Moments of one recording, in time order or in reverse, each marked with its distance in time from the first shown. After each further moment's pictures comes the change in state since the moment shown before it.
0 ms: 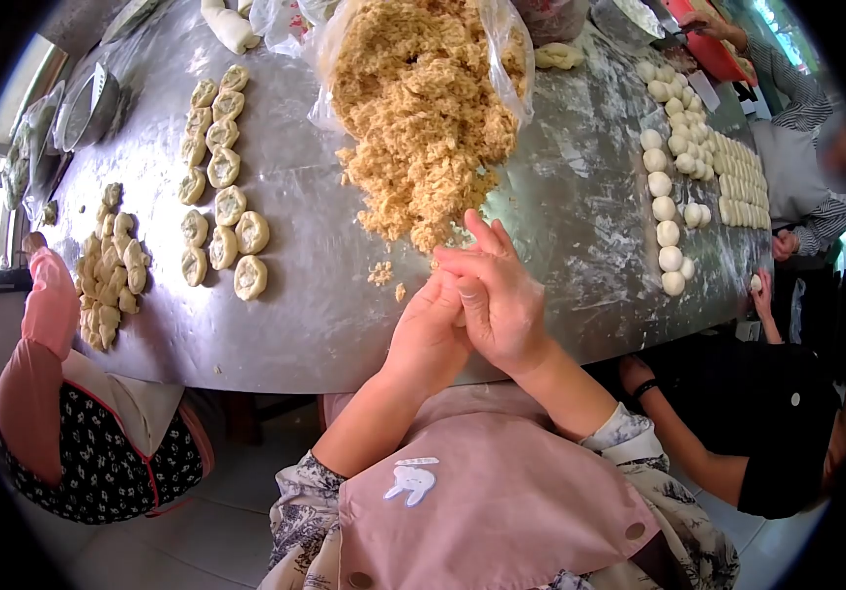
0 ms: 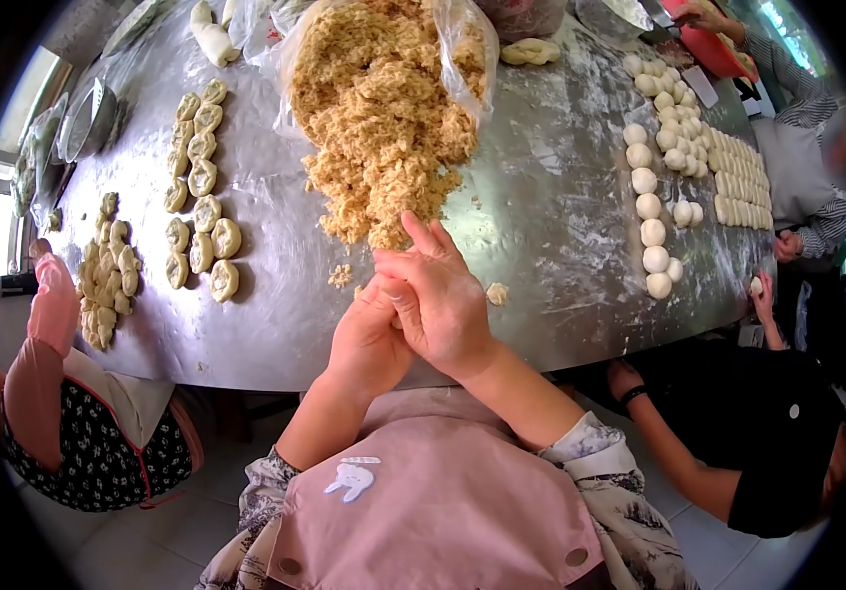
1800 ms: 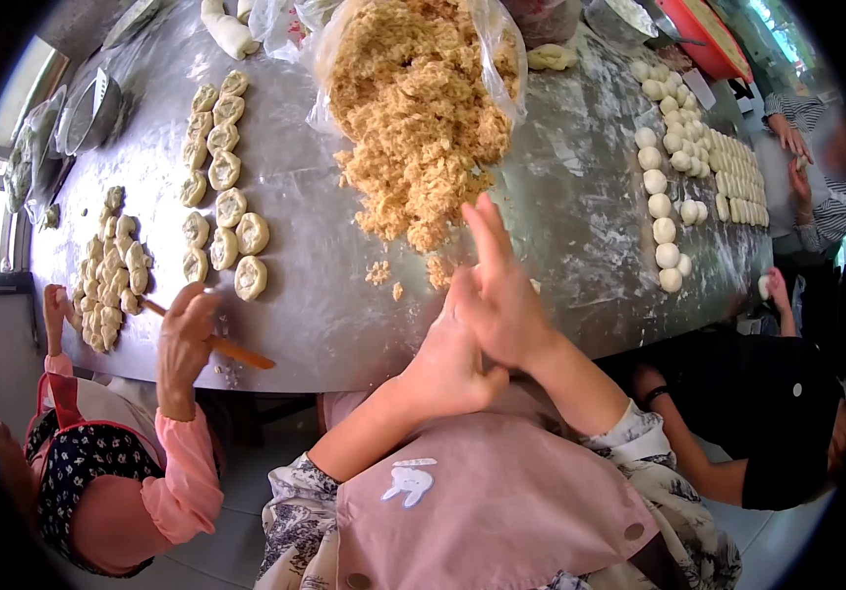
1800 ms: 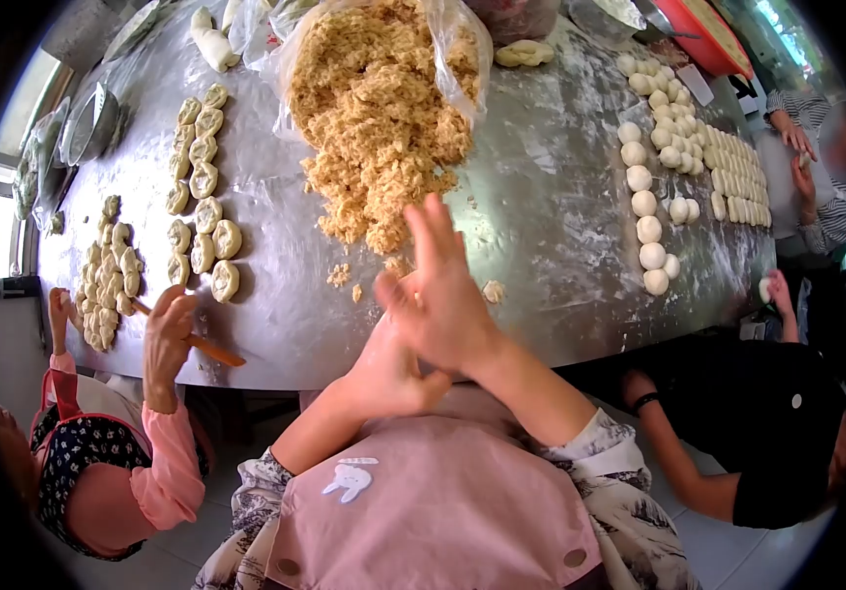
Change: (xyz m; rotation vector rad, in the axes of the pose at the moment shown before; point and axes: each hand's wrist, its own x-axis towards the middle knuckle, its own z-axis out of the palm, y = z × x) left_hand -0.009 -0.001 0.012 1.485 -0.340 0.417; right_hand 0.004 -0.009 -0.013 0.255 -0.260 0.493
